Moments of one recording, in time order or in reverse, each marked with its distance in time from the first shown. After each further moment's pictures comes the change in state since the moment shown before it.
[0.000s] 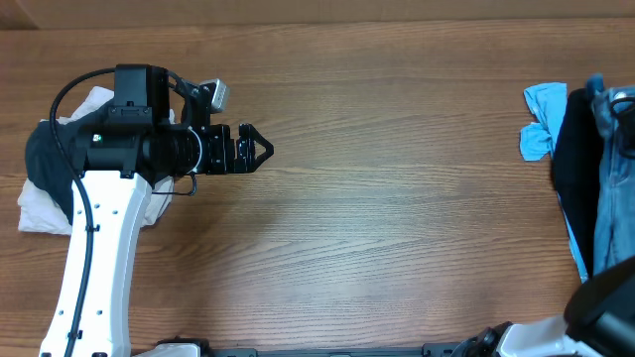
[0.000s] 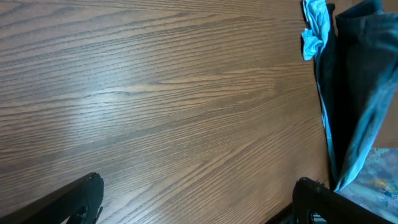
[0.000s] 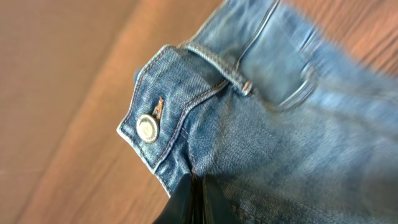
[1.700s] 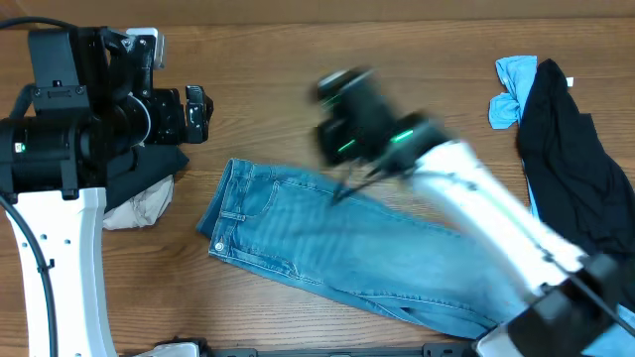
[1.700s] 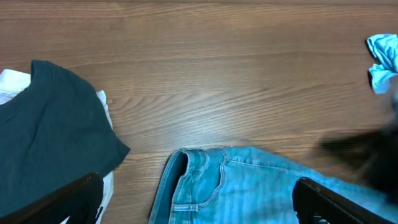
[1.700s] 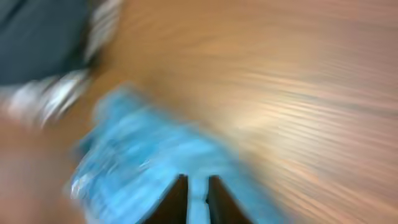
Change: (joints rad) left arm 0.072 0.002 0.393 -0.143 -0.353 0.103; right arm 1.199 -0.002 0.023 -0.079 0.118 -0.162
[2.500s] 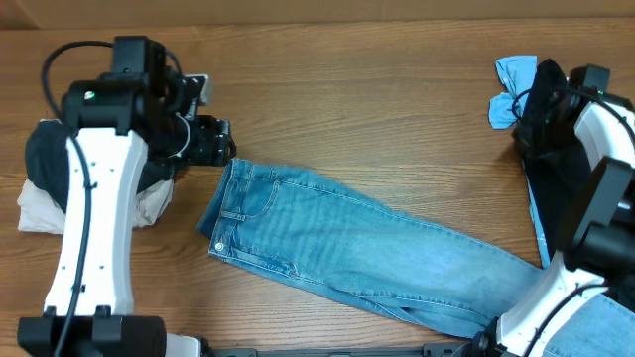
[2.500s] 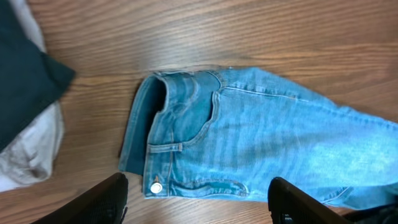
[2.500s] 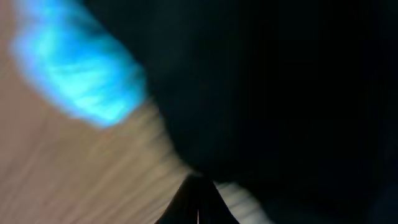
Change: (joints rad) left arm -0.065 0.171 -0.144 -0.123 0.023 0.014; right arm -0.940 0.434 0.014 -0.039 -0.037 0.088
